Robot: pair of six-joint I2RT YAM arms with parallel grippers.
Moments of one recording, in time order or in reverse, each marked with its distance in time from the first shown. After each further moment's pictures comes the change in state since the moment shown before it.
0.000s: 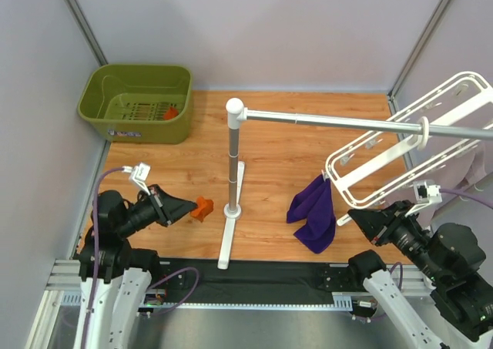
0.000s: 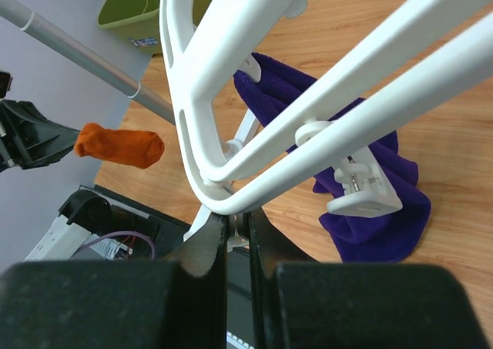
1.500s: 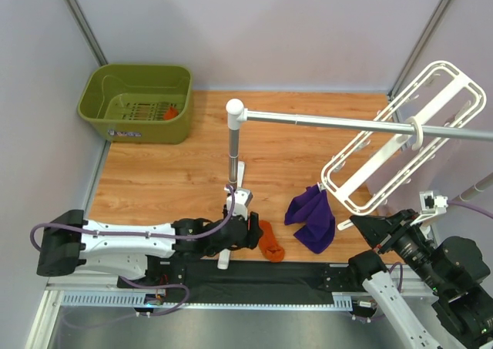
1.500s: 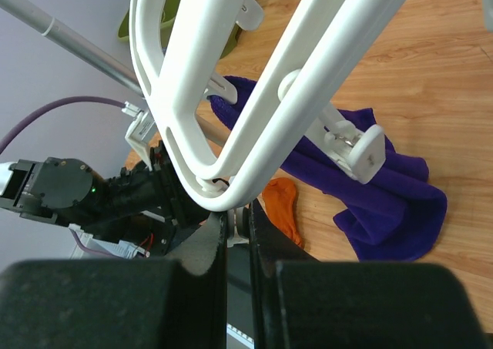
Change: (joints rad) left arm -1.376 0.889 -0.039 0.520 -1.291 -0.099; right arm -0.001 -0.093 -0.048 0.005 -0.006 0.068
